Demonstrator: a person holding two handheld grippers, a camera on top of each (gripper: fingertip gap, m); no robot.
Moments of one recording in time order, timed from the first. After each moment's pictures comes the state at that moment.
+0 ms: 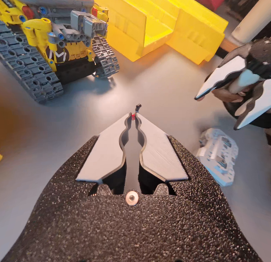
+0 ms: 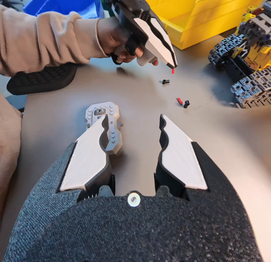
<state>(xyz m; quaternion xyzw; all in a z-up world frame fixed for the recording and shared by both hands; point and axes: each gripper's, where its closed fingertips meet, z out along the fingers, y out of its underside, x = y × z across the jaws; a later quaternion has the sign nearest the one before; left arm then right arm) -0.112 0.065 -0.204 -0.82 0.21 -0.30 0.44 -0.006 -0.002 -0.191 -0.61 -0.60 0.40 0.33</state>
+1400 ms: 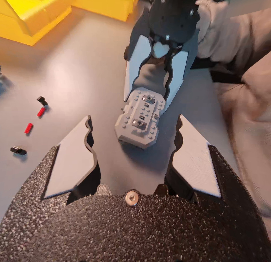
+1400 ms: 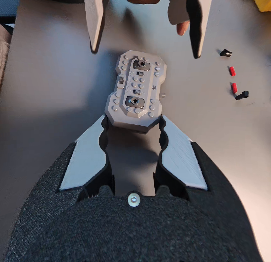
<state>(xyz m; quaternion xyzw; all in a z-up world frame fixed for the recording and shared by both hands) -0.025 -0.054 -0.208 -0.76 0.41 -0.32 0.39 0.016 -0.054 -0.251 -0.53 -0.76 0.29 0.26</state>
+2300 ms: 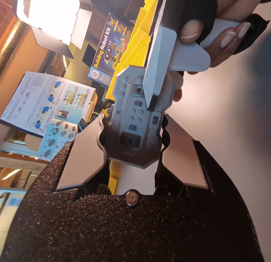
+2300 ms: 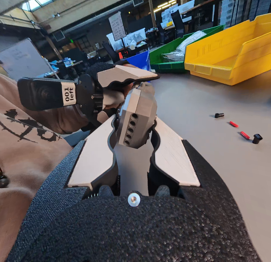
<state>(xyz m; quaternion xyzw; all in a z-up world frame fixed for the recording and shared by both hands) -0.025 -0.039 -0.153 -0.58 0.49 0.23 0.61 -0.025 -0.070 -0.150 -0.52 -0.52 0.61 0.30</state>
